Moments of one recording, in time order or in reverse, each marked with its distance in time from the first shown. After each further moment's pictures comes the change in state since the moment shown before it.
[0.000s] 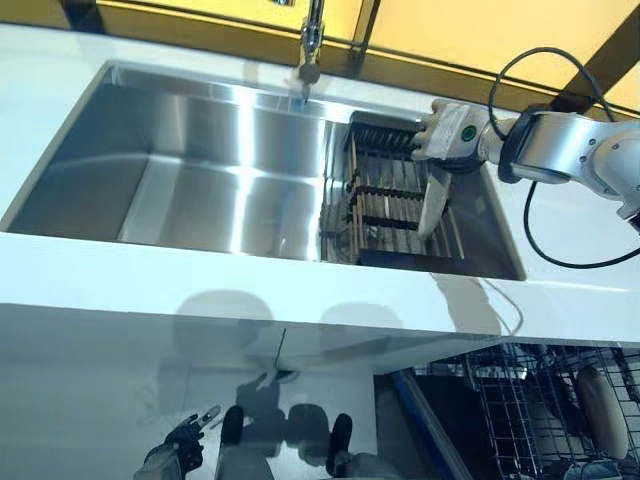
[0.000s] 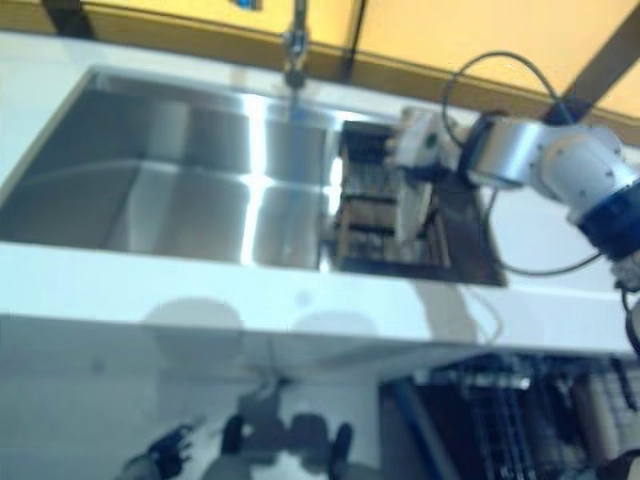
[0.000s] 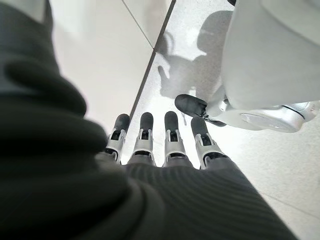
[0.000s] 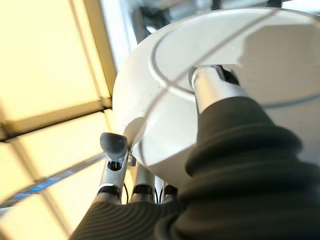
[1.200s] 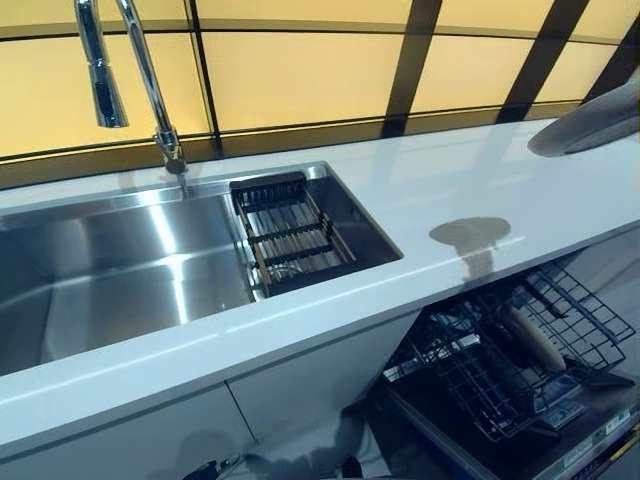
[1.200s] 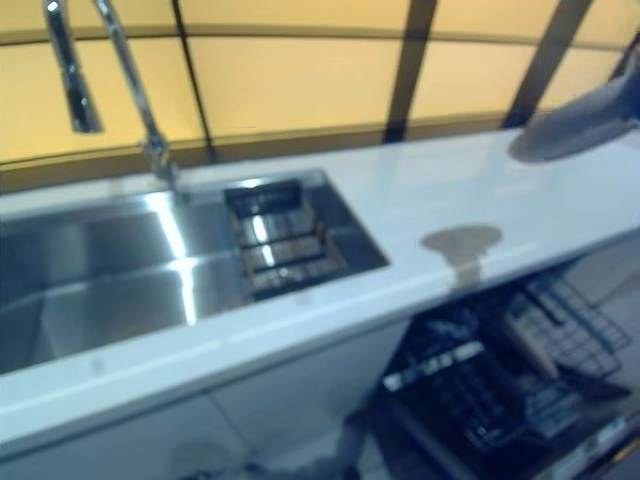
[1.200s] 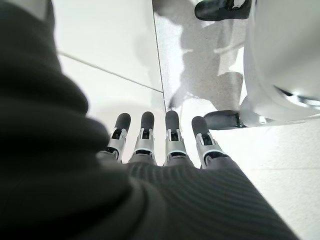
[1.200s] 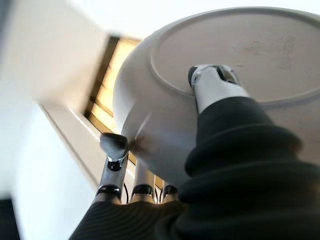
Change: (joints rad) left arm 0.070 -0.059 -0.049 0.045 0.157 0.023 -0.042; right arm 0.140 -0.330 -0.149 0.334 0.780 0.478 0.135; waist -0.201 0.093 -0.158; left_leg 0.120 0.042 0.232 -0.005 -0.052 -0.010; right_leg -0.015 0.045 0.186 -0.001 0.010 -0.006
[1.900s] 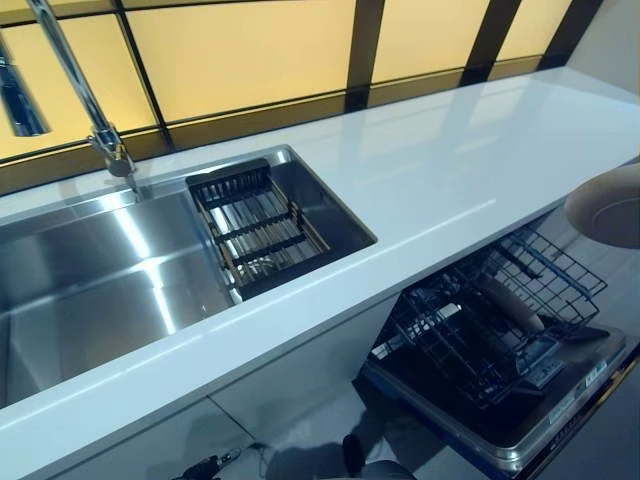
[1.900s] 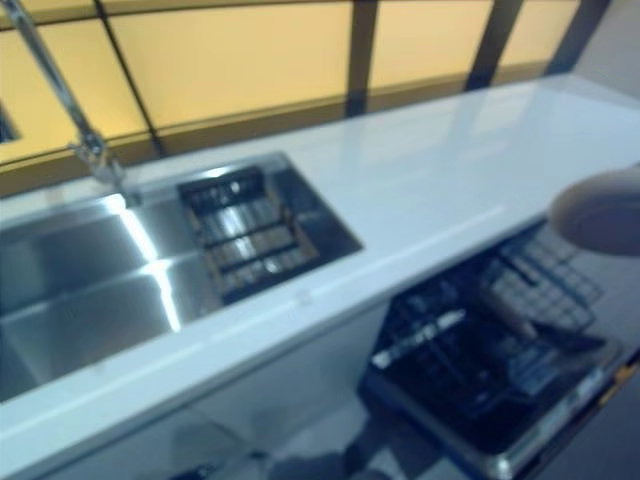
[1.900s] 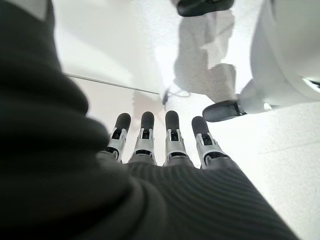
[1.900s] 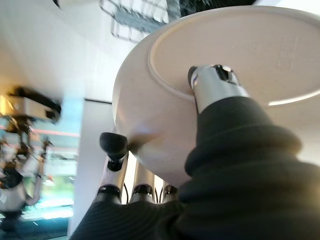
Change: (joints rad) left arm -0.043 0.003 0.010 0.031 0.002 0.010 -0.009; right arm 0.525 -0.005 -0.496 0.095 0.226 0.136 0.242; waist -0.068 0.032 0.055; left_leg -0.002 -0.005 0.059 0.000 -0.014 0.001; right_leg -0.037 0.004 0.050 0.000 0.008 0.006
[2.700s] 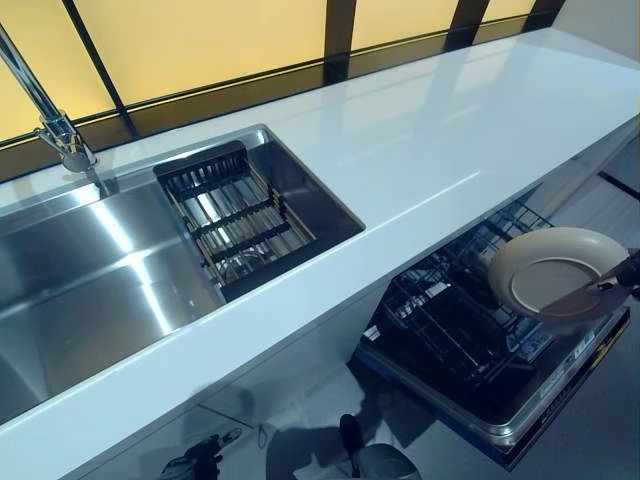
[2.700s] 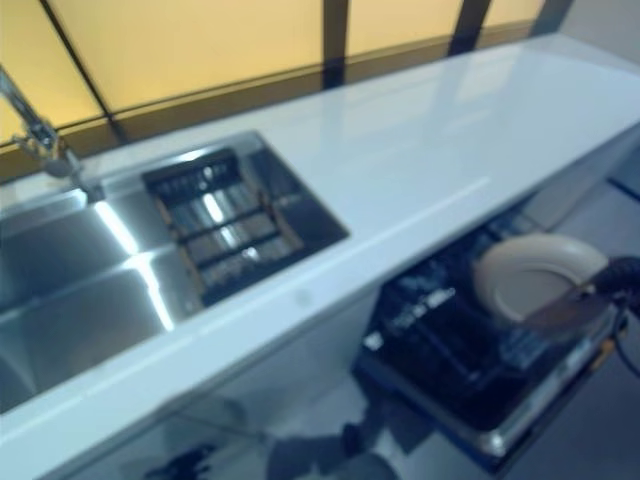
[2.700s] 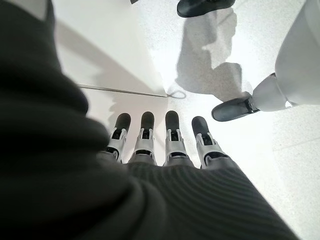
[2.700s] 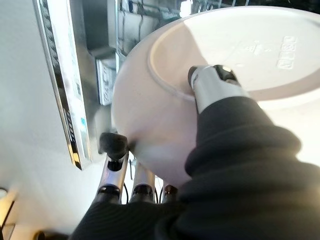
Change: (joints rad) left arm -0.059 0.003 0.039 0.005 0.026 0.001 -0.006; right arm 0.303 0.226 -0.232 -0.243 0.086 0.330 0.279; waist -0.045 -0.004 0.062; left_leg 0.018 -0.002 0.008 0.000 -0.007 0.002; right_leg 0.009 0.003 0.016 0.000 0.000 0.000
